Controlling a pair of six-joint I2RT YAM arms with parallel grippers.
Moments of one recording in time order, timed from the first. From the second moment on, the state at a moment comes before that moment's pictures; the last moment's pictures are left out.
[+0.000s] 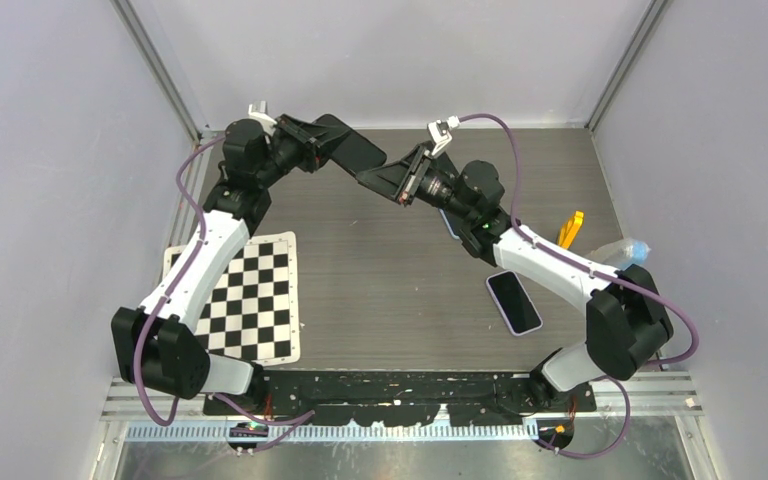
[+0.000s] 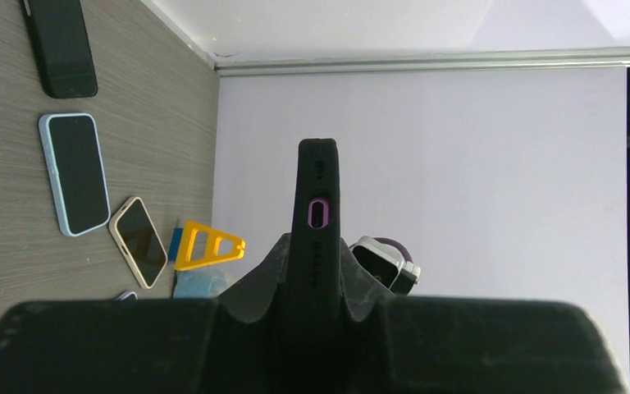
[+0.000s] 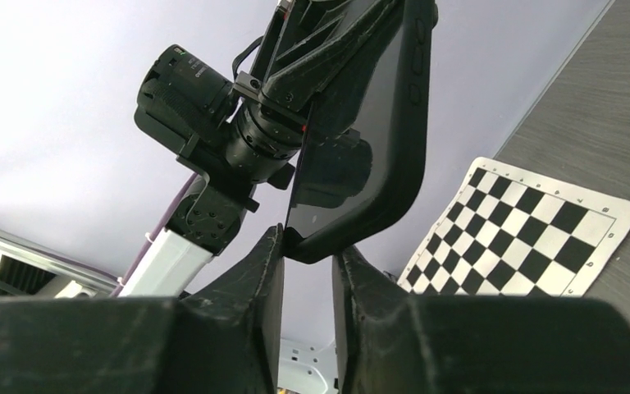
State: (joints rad) left arm -0.26 1.36 1.25 0.03 0.38 -1.41; right arm 0.63 1.48 1.04 0.68 -0.47 1.17
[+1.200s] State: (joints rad) left arm -0.24 1.36 1.20 -0.09 0.50 -1.60; right arm 0.62 1.33 0.98 0.30 -0.32 0.66
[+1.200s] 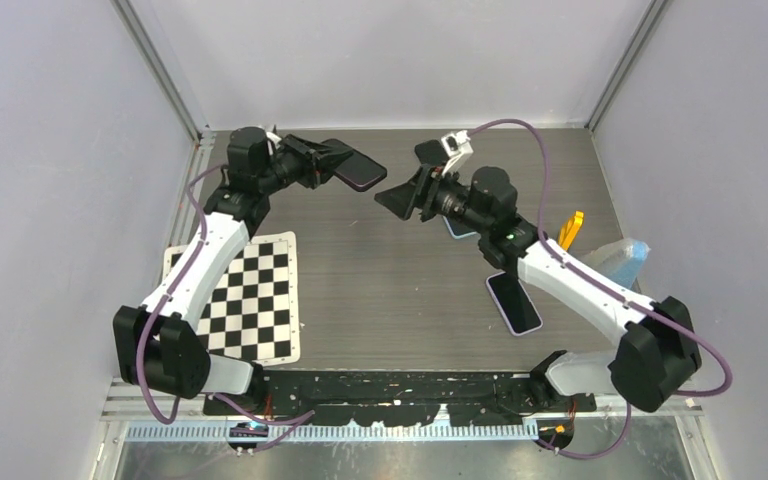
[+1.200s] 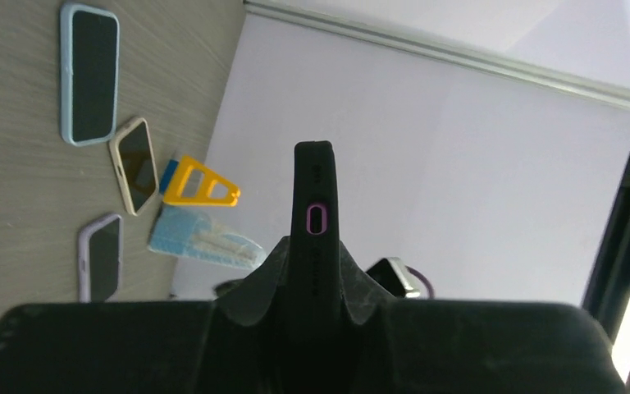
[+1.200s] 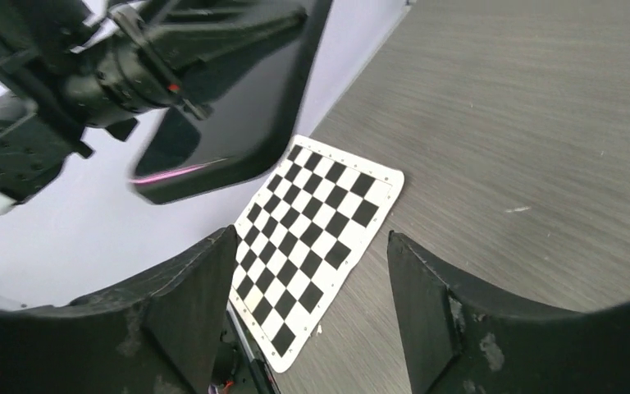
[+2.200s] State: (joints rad) left arm -0.23 1.31 1.24 0.11 0.86 -0.99; right arm 0.50 1.35 1.14 0.24 -0.83 0.77
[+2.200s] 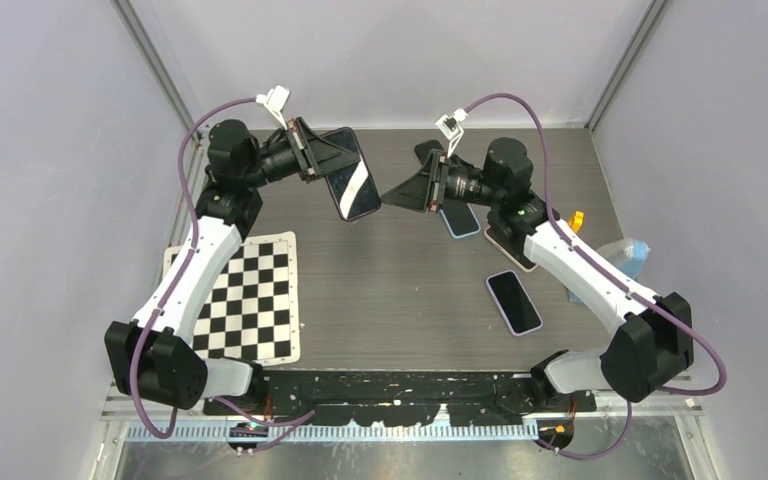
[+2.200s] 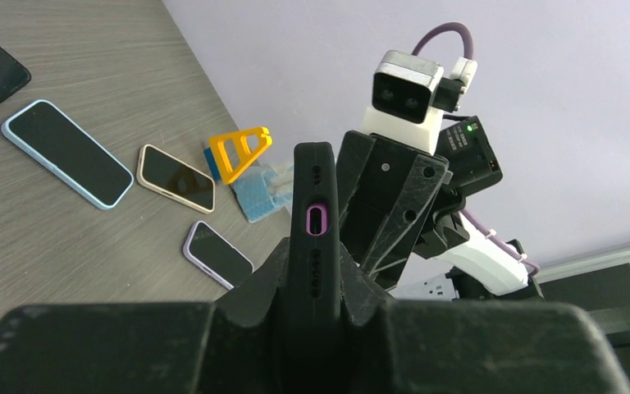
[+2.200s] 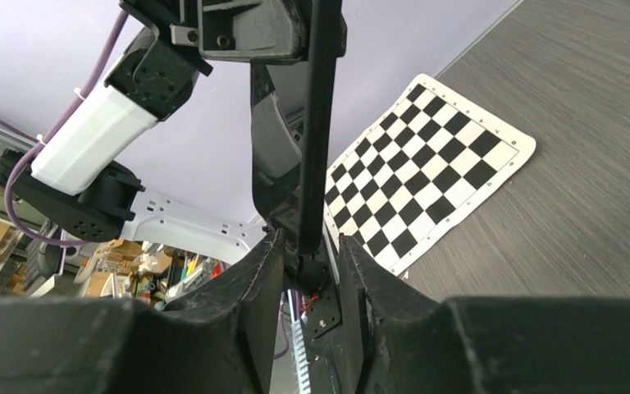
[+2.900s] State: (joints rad) left arm -0.21 1.32 1.24 0.16 0.86 -1.05; right arm 0.54 1.37 1.22 0.09 -0.75 0.61
